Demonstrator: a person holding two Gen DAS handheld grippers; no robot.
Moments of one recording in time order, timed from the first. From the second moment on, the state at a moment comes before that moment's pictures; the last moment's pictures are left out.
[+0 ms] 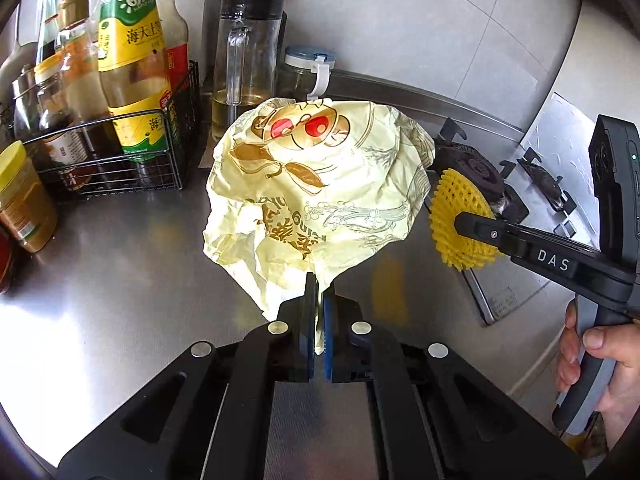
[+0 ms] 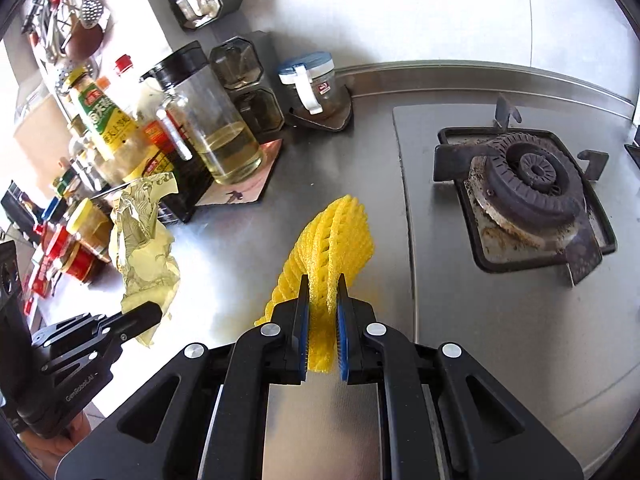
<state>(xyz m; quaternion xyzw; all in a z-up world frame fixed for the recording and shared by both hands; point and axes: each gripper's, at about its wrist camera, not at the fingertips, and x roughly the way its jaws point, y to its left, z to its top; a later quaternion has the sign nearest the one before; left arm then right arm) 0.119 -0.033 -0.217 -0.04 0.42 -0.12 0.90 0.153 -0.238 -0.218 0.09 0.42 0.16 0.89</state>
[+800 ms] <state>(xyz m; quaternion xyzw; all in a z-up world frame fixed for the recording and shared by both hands) -0.137 0.004 -0.306 -0.10 0.53 -0.15 0.83 -0.081 -0.195 -0.316 0.06 0.53 0.19 0.82</state>
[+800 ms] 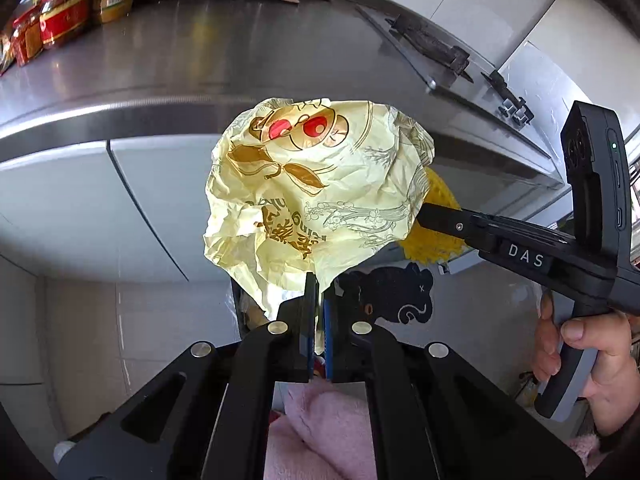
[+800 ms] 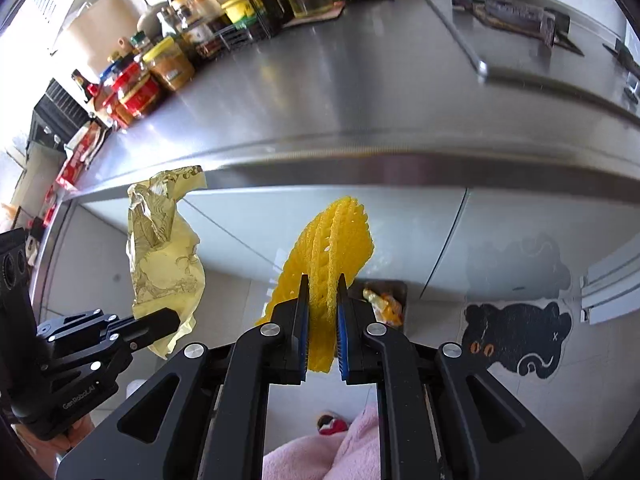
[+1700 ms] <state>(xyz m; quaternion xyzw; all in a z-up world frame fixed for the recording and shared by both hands) -0.076 -0.019 -0.565 -0.12 0.65 -0.11 0.74 -0.019 -0.188 -0.570 0.09 0.67 0.13 0.73</state>
